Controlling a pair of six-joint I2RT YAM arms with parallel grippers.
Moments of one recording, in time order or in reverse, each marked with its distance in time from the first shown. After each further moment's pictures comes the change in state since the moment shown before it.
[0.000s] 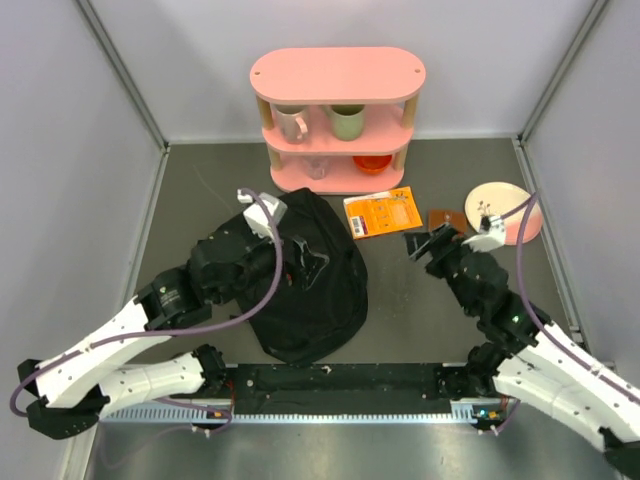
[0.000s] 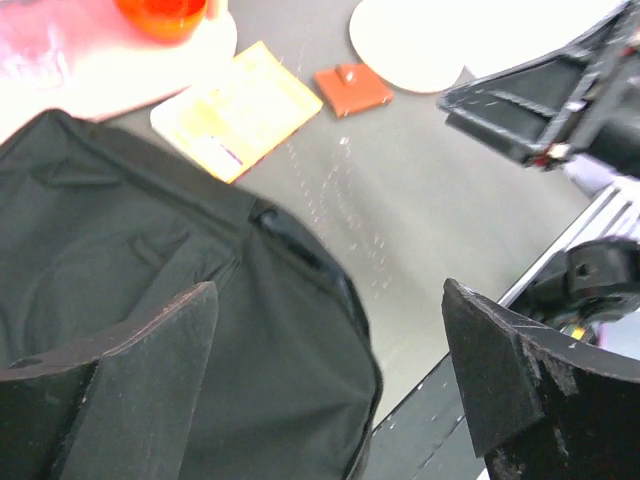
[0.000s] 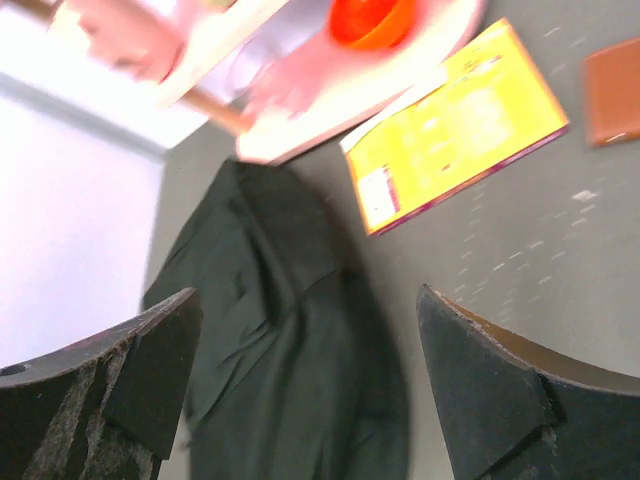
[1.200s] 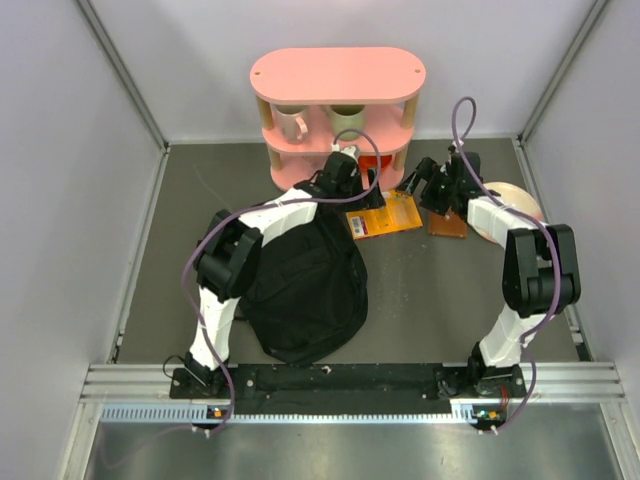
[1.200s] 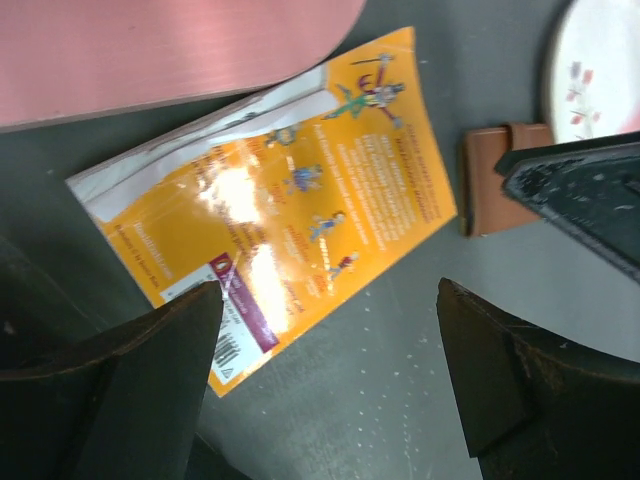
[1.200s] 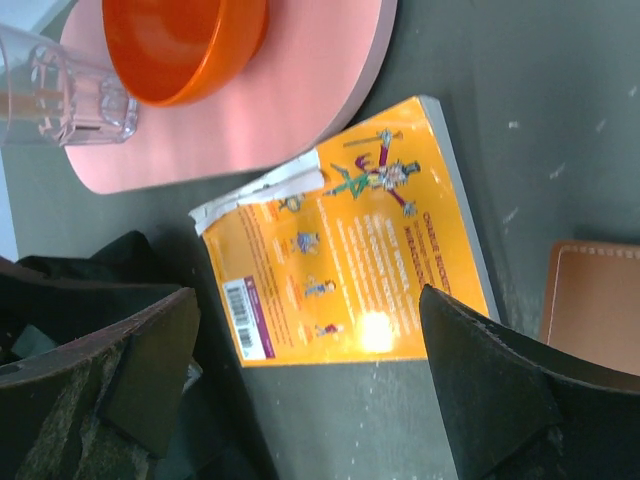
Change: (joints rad) left arm 0.365 1.254 0.574 0.377 0.348 -0.263; right arm -0.767 1.125 0.540 0.182 -0.879 -0.283
